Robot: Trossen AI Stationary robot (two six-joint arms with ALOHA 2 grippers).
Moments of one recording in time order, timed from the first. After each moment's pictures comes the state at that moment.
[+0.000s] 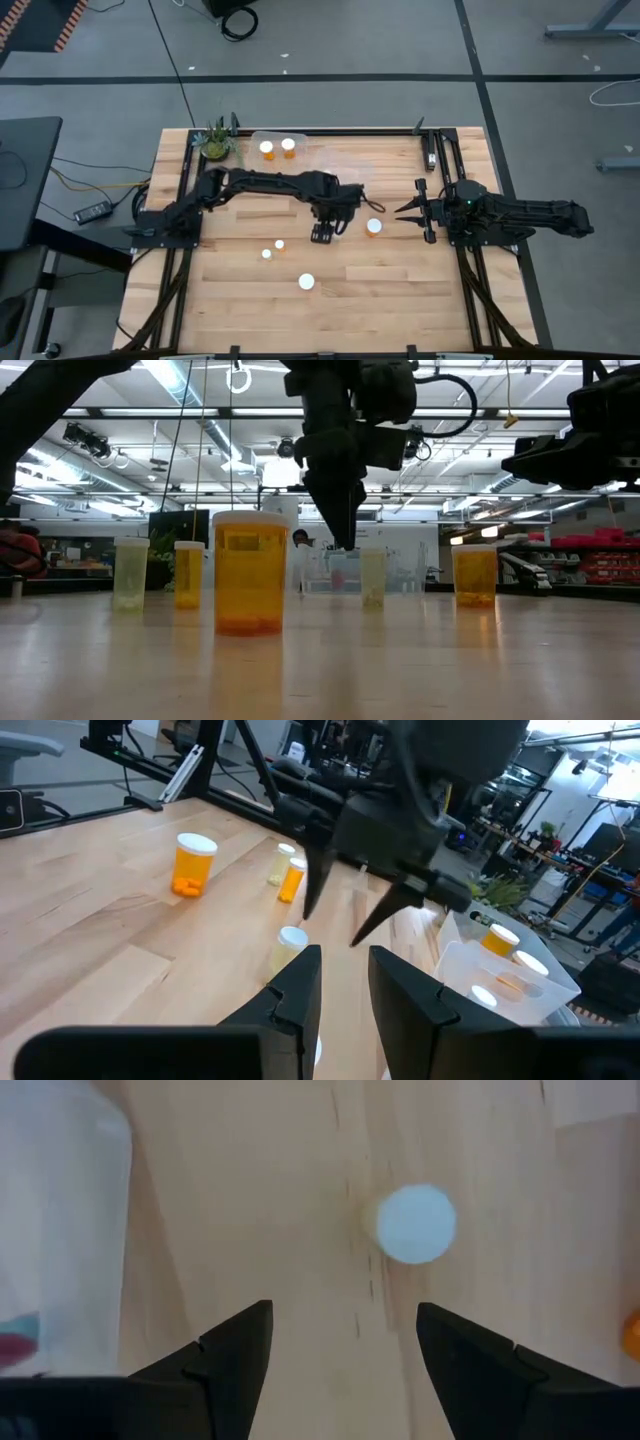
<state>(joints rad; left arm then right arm) 0.03 2.22 1.94 -1.07 0.03 0.22 -0.17 0.16 0.01 0.05 -0.28 -0.42</state>
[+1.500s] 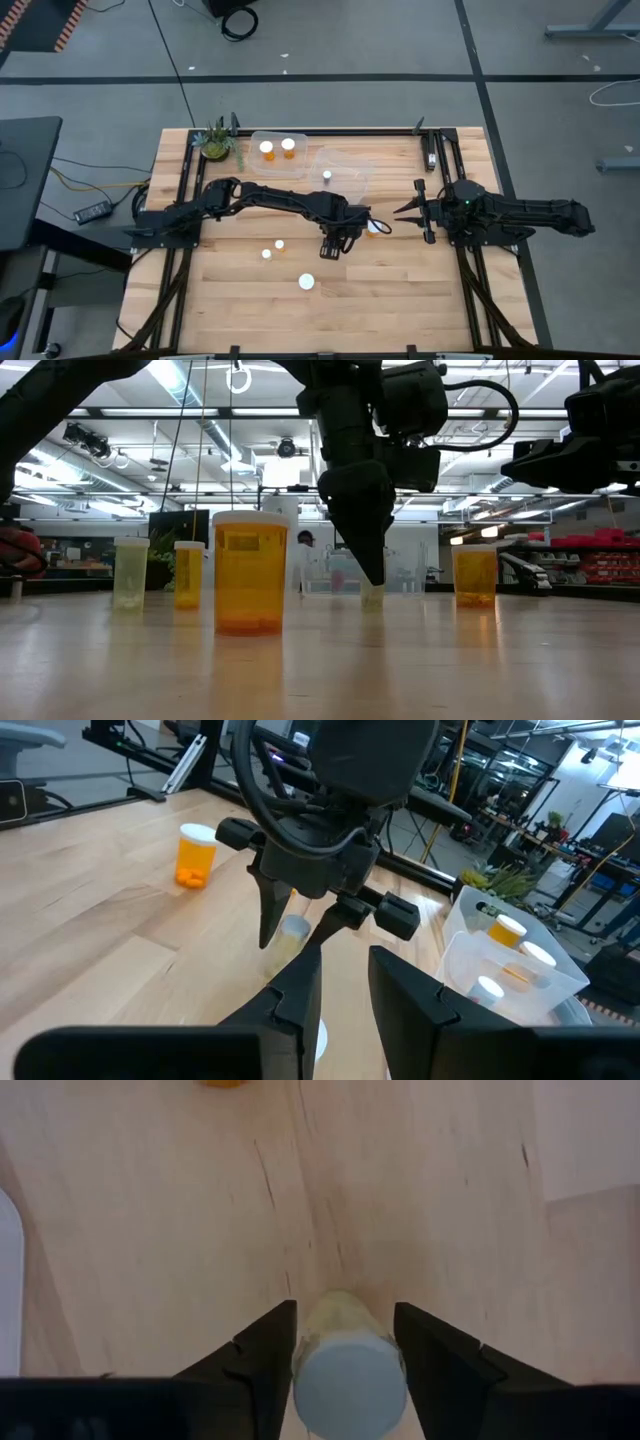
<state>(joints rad) -0.04 2.32 1.94 -0.91 0.01 0.17 -0.17 0.18 0.01 0.05 -0.28 -0.42</state>
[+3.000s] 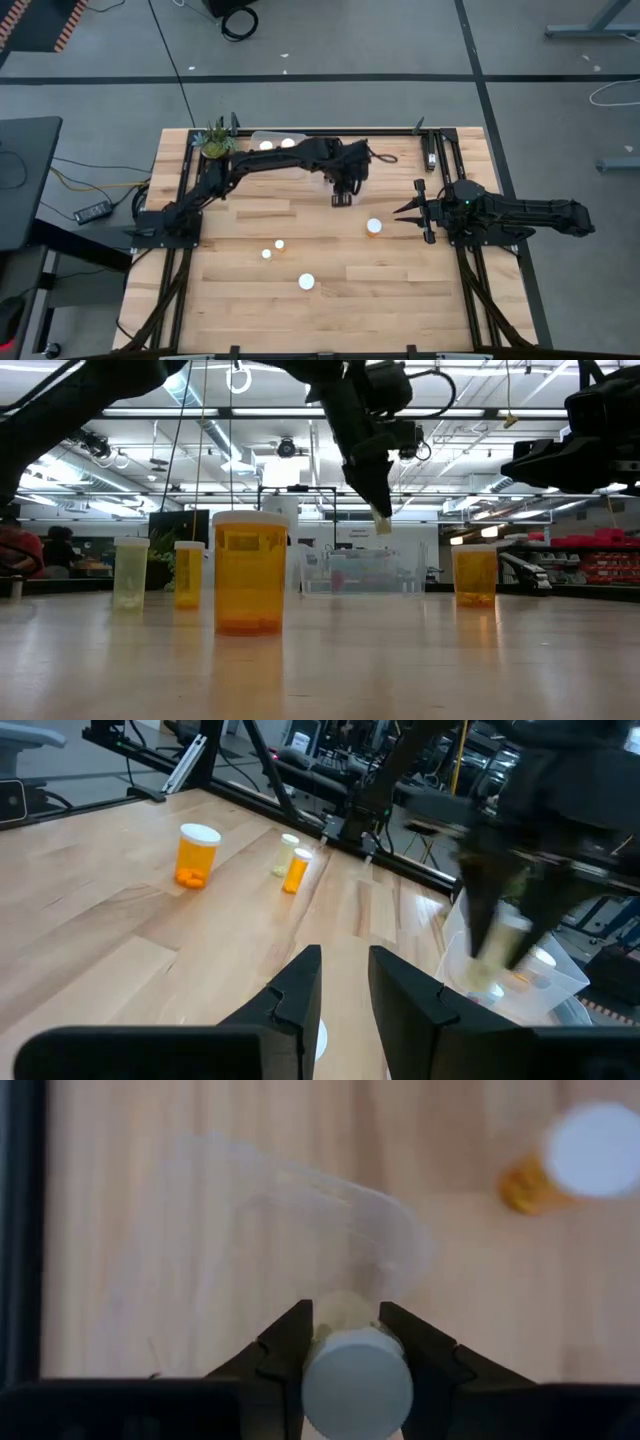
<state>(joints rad) 0.20 2.31 2.23 -1.01 -0.05 0.24 -0.17 0.18 0.01 0.05 -0.28 -0.42</state>
